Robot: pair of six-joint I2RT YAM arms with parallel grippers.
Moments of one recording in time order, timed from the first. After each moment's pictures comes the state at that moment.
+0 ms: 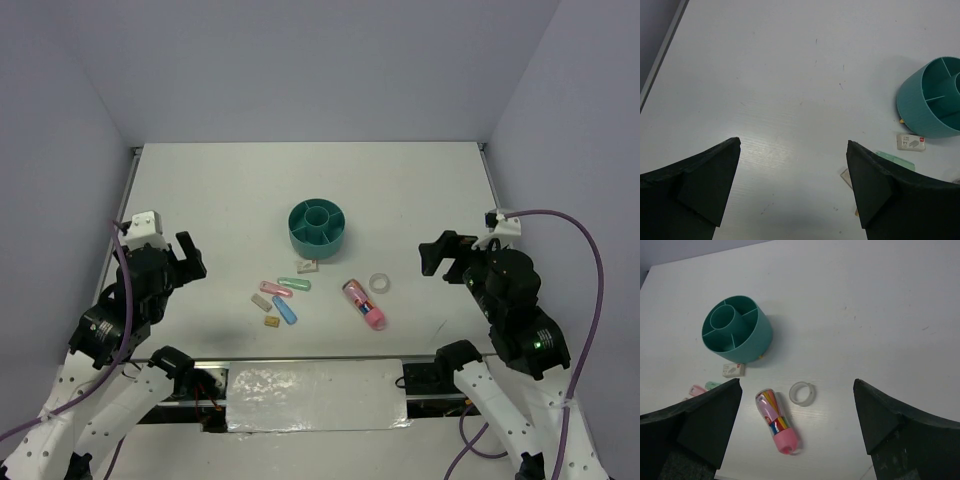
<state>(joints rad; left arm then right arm) -0.43 0.54 0.86 -0.80 -0.53 -0.42 0.31 0.47 0.91 -0.73 0.14 0.34</state>
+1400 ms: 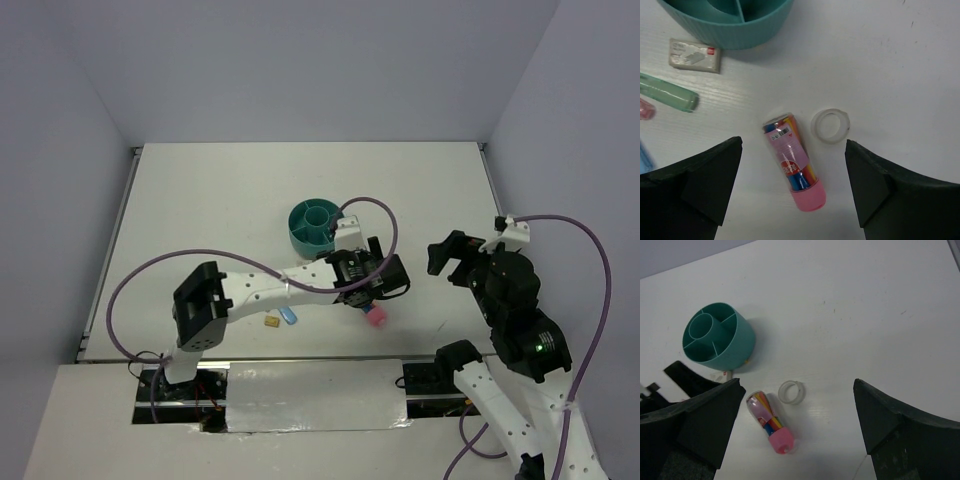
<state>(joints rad) -1.23 1.91 1.67 -0.92 -0.82 -1.41 0.31 0.46 0.92 -0.79 0.26 0.40</state>
